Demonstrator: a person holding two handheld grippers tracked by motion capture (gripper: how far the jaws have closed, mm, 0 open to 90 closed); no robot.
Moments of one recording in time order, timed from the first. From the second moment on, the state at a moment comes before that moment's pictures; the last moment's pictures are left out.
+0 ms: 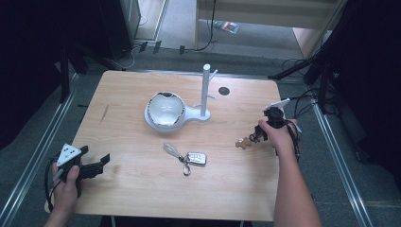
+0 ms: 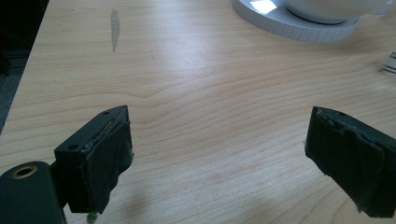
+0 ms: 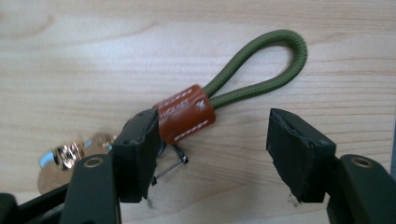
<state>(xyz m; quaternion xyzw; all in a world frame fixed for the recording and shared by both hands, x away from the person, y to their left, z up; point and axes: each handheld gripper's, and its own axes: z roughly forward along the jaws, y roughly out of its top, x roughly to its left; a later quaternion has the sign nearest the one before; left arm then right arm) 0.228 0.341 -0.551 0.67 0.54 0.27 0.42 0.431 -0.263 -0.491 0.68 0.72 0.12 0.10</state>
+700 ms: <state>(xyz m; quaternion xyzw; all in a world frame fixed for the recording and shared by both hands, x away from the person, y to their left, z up) 0.229 0.342 -0.551 0.67 0.54 0.27 0.42 0.458 -0.263 -0.499 0.77 0.63 0.11 0.05</state>
